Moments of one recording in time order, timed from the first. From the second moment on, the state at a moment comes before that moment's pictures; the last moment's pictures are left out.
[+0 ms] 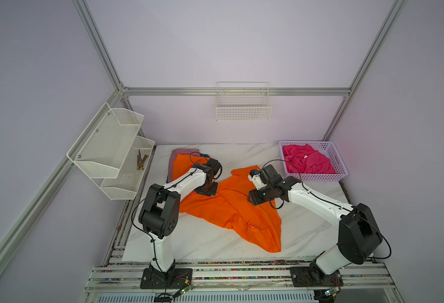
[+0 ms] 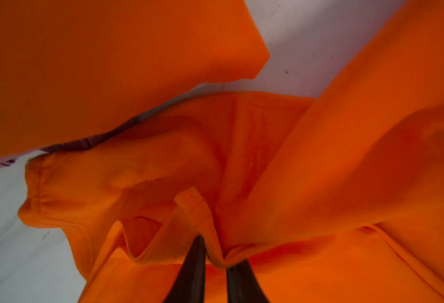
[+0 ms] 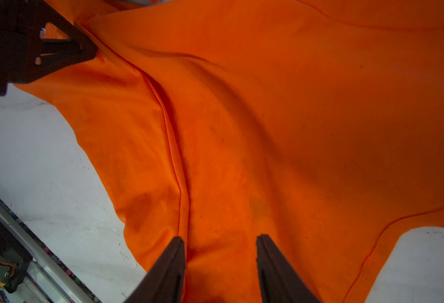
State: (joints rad) left arm -0.43 1.90 1.43 -0.90 -0.19 -0.25; right arm 0.57 1.58 1.16 -0.62 -0.20 0.21
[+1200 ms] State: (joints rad) left arm -0.55 1.27 1.11 -1.13 -0.11 -0.55; right arm 0.57 1.68 1.25 -0.60 -0.28 0.18
